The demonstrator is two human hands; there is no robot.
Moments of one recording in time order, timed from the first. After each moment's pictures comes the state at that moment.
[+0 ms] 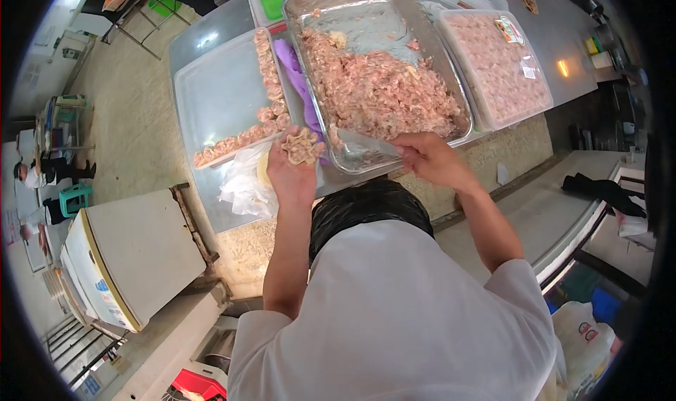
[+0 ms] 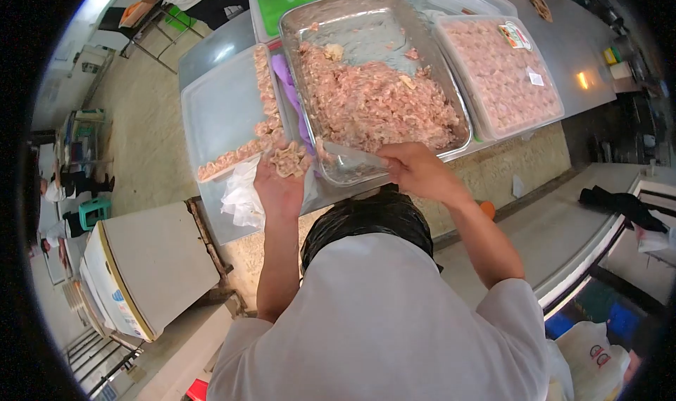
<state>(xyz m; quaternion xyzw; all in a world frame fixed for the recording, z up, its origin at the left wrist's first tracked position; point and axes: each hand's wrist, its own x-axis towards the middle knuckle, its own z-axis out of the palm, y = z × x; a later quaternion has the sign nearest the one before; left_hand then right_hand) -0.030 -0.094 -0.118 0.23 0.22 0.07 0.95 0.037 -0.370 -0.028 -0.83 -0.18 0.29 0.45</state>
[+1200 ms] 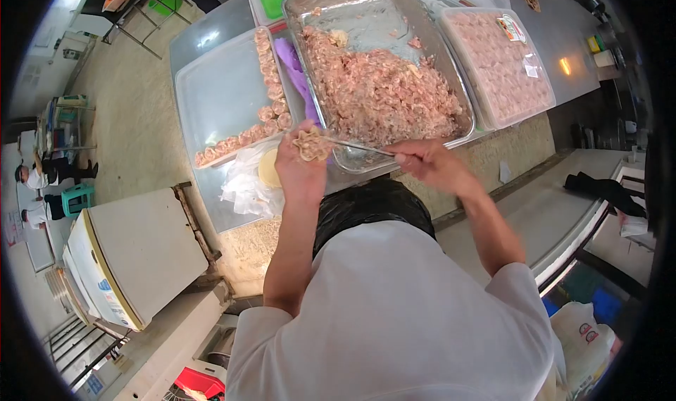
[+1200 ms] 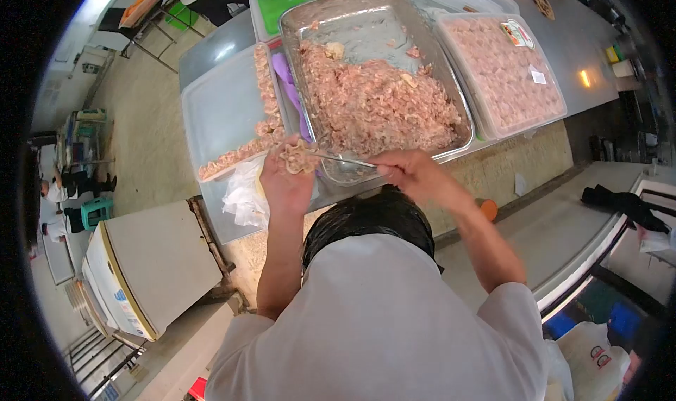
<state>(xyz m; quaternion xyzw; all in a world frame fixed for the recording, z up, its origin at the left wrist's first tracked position) -0.020 -0.106 -0.114 0.22 0.20 0.04 0.96 0.026 -0.371 -0.038 -0.77 -0.16 0.31 0.54</state>
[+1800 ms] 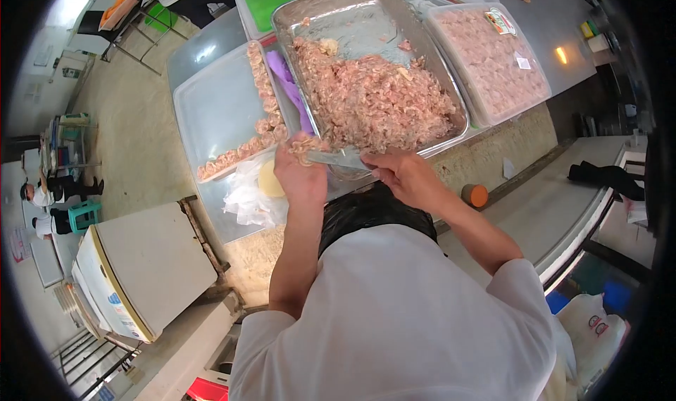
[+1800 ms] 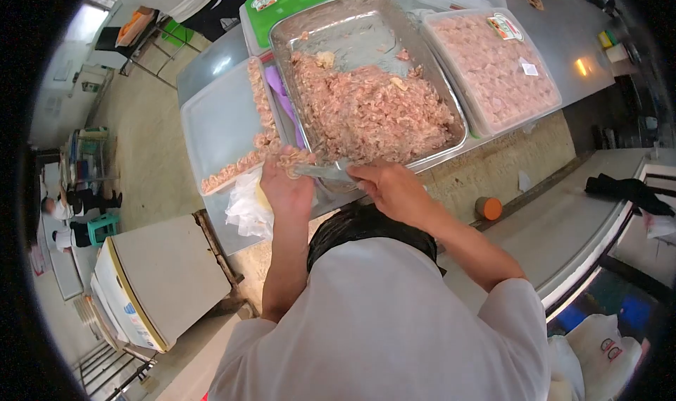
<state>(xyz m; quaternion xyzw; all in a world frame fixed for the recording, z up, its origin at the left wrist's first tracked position) -0.008 -0.114 -0.113 0.20 0.24 0.09 0.95 0.002 -0.346 -0.044 -0.85 -0.26 0.12 0.44</state>
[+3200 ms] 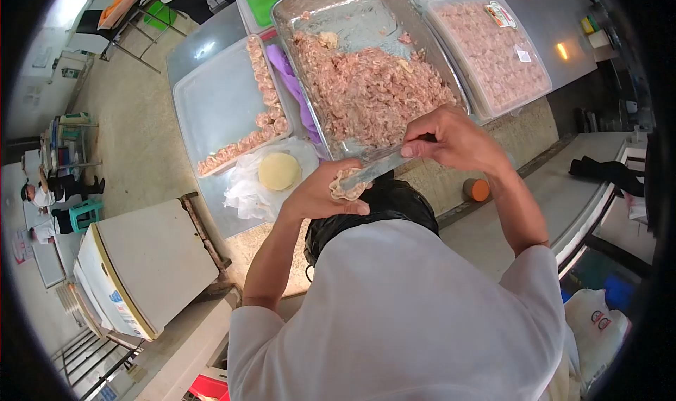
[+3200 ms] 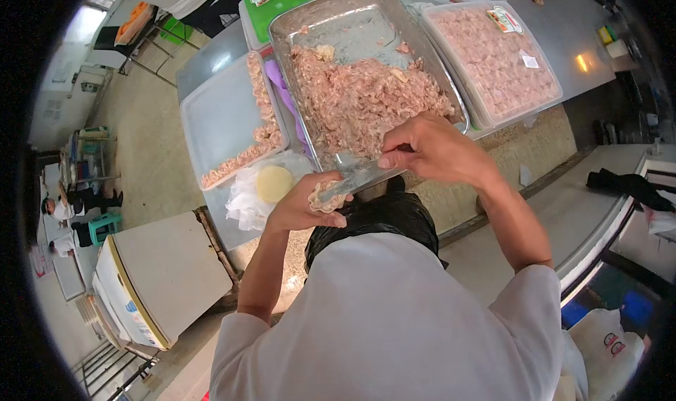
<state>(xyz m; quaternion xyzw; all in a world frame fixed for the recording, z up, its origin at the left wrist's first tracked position) -0.026 -0.107 -0.054 0.63 -0.14 -0.33 0.69 0.058 -0.384 0.036 -0.83 -0.31 0.27 0.38</state>
